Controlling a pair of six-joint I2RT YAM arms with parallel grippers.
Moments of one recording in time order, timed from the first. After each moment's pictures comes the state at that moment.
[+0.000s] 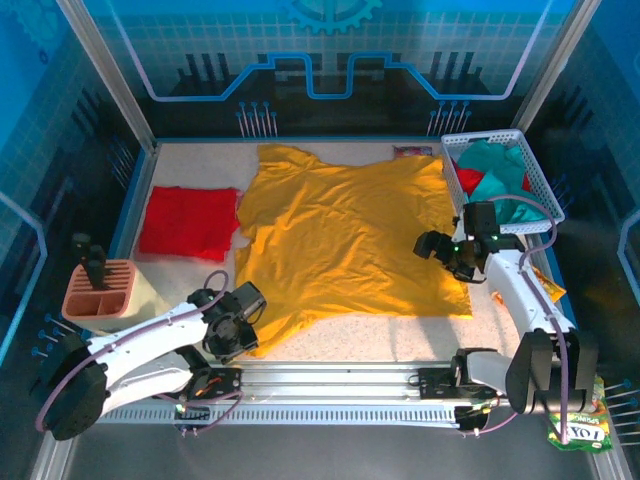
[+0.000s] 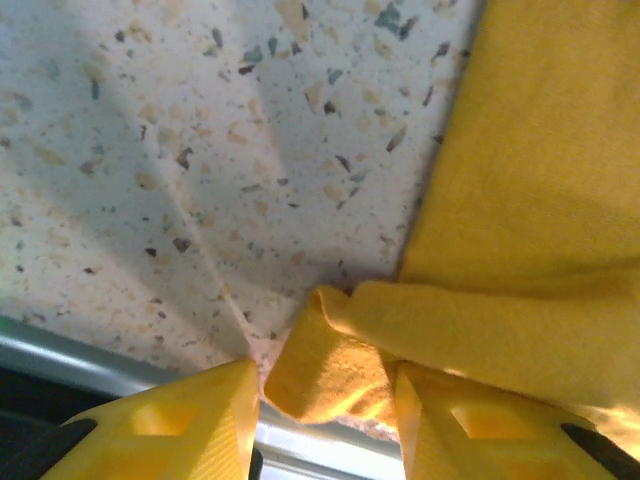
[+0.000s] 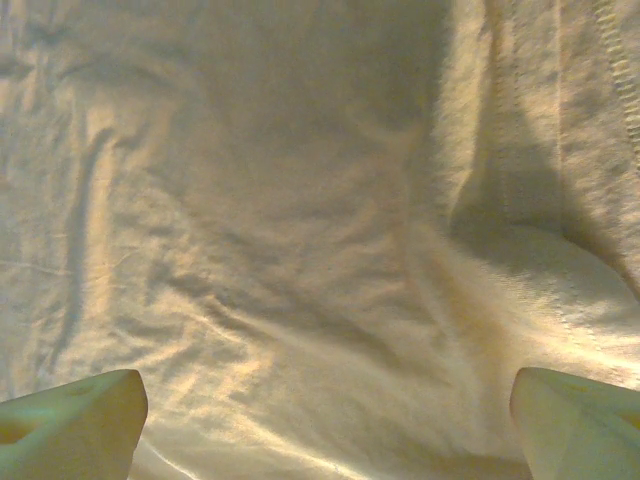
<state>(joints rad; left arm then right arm) -0.72 1.02 0.44 -0.98 0.10 -1.30 -0.02 1.19 0.83 -0.77 -0.26 0.46</state>
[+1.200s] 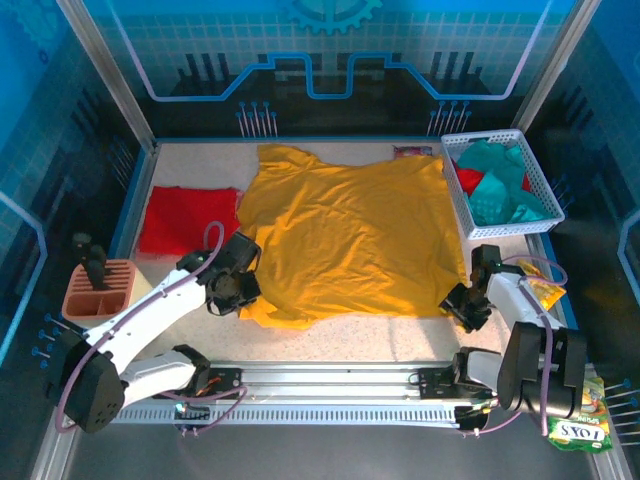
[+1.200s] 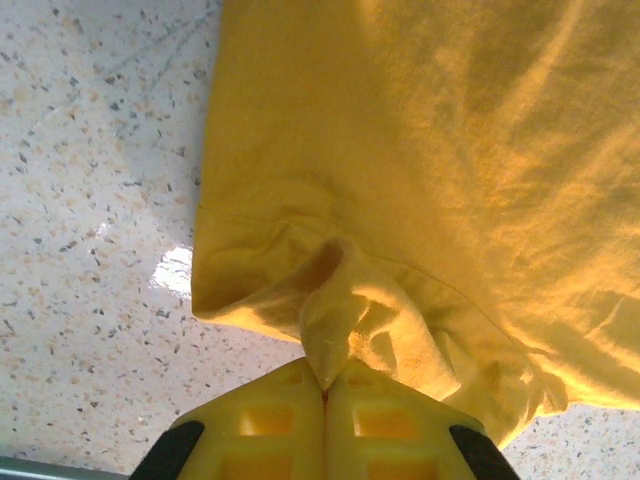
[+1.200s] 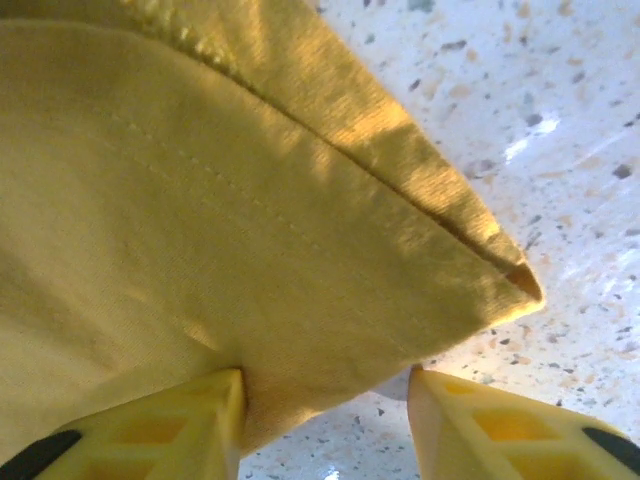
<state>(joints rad) -0.49 1.13 0.77 -0.98 -0.01 -0.97 -0.19 1.19 0.53 -0.89 -0.13 0.66</state>
